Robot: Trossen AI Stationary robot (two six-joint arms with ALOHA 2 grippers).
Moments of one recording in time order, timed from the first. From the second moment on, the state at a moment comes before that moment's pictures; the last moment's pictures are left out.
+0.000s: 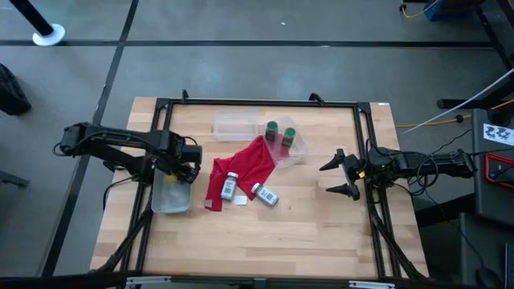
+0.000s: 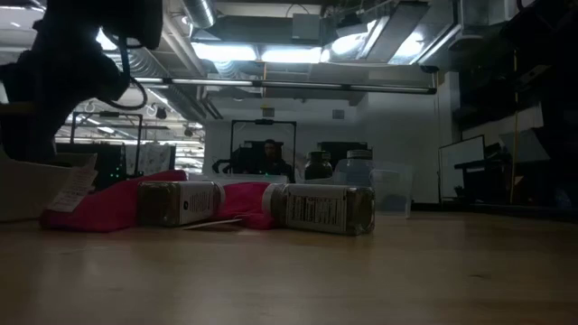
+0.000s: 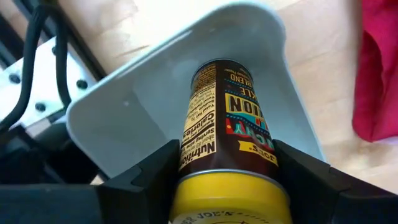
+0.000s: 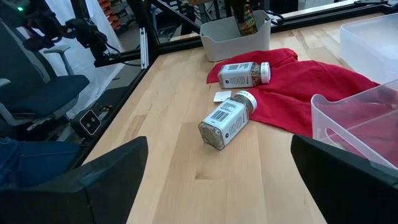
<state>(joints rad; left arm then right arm) 0.04 1.16 0.83 -1.34 0.06 -1.10 0.07 0.27 0.22 -0.20 -0.17 0.20</state>
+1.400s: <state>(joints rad) 0.22 1.16 0.77 -1.28 0.16 -0.86 0.07 0.27 0.22 -0.20 -0.17 0.20</state>
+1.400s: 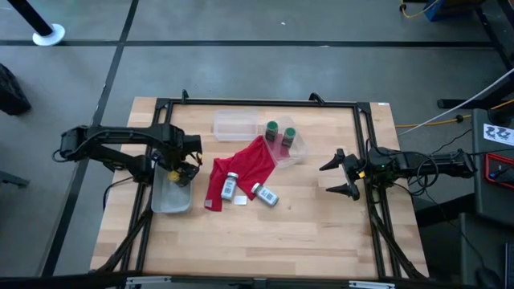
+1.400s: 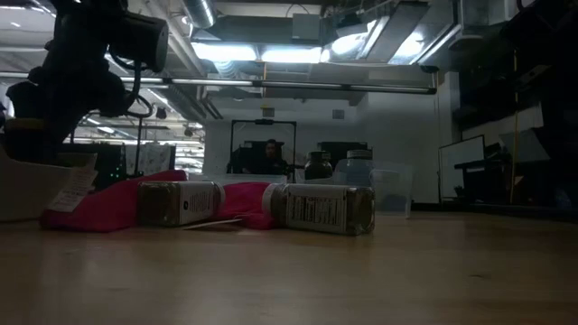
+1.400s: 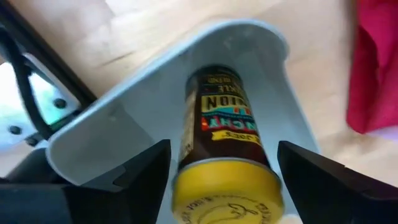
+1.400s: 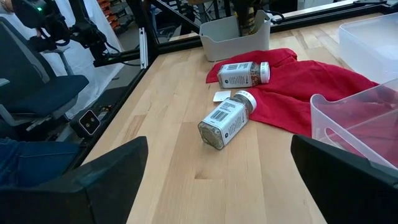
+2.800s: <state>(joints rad) 0.13 1.19 1.01 -0.49 0.10 -0.80 0.07 0.27 0.22 -0.18 -0.17 0.20</state>
